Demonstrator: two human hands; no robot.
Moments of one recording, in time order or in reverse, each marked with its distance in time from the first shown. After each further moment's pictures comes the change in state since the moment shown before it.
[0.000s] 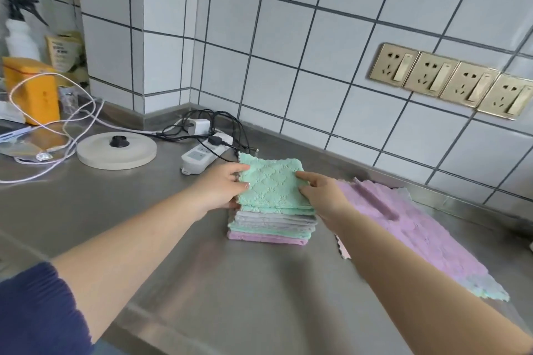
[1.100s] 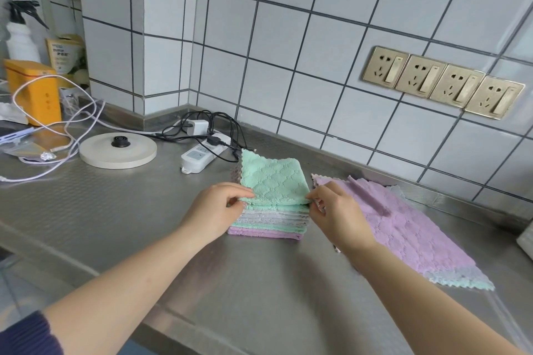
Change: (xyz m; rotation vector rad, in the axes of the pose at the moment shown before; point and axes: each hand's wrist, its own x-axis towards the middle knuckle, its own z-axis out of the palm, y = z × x) left_hand -0.027 -0.038 0.012 0.289 0.138 0.390; right_hand -0.045 0.030 -0.024 -0.596 0.201 -0.494
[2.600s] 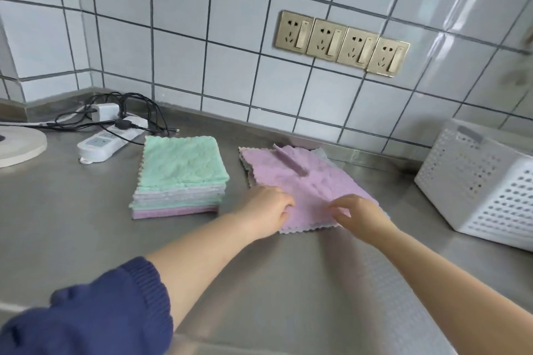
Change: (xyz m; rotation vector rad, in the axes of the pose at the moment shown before) left_hand 0.007 0.114 0.171 0.560 -0.471 0.456; right_hand -0.095 0.145 -0.093 -0.169 -0.373 0.441
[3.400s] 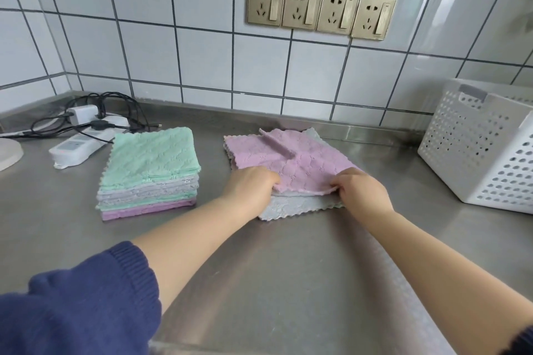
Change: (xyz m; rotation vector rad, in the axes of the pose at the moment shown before) left_hand 0.035 0.008 0.021 0.103 0.056 -0.105; right_hand 0.025 0.044 0.023 -0.097 0.230 0.027
